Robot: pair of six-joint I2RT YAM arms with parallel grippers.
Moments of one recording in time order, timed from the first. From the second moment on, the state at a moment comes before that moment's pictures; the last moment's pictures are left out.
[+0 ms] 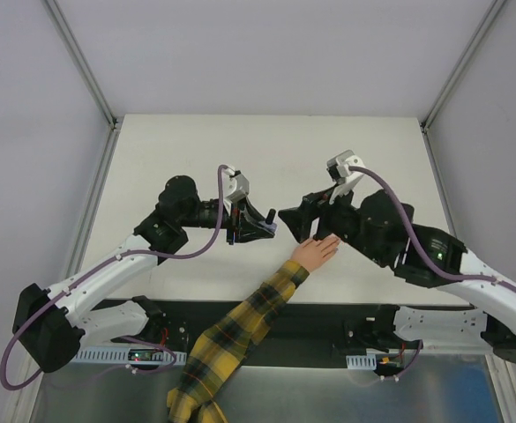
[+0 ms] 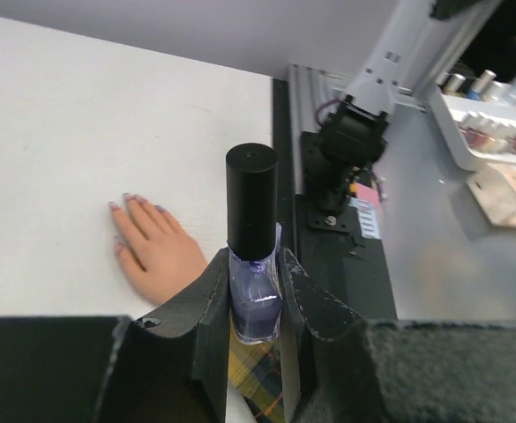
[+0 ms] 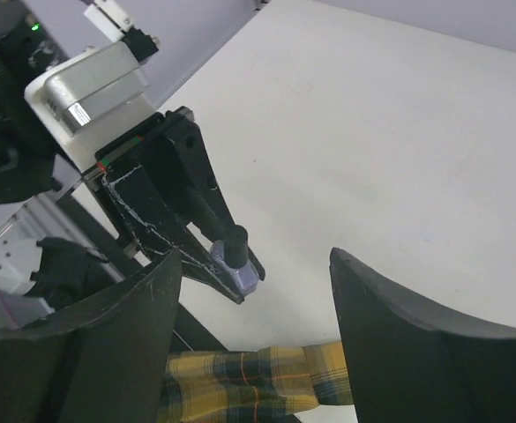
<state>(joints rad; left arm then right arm) -0.68 1.06 0.79 0.18 0.87 -0.19 1.23 0.97 1.30 -0.58 0.47 0.35</state>
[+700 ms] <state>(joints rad) -0.73 1.11 0.80 0.37 1.23 -0.33 1.02 1.03 1.29 -0.59 -0.39 0.12</state>
